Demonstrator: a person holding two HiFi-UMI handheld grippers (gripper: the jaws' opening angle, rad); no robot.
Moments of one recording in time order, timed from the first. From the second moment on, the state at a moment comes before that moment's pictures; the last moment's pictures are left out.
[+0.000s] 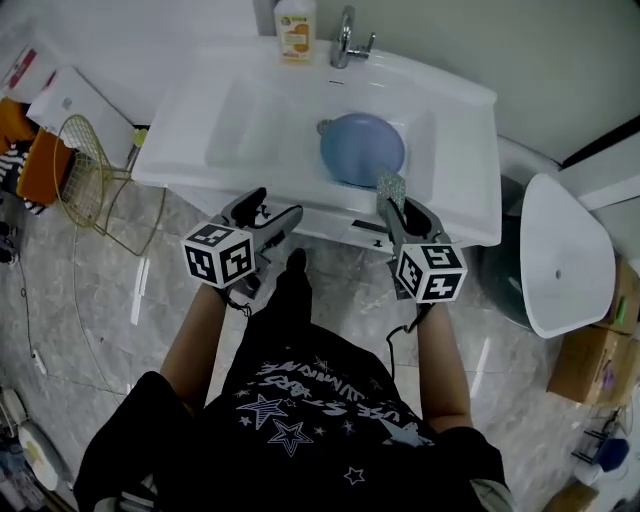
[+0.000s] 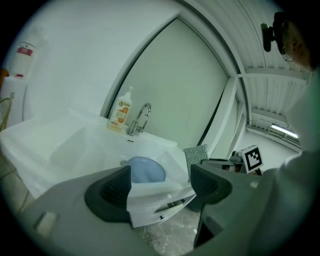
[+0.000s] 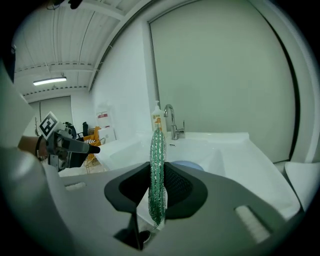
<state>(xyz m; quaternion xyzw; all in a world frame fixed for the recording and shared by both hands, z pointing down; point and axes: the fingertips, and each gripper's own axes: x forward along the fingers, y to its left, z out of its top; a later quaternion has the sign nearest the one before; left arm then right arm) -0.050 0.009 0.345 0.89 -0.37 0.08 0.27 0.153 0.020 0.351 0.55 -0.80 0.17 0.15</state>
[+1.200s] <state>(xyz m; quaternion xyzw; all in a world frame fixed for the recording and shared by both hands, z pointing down) 0.038 -0.239 0.550 0.82 -0.23 0.26 0.46 0.159 -0.196 0.453 0.55 -0.71 0.17 0.40</state>
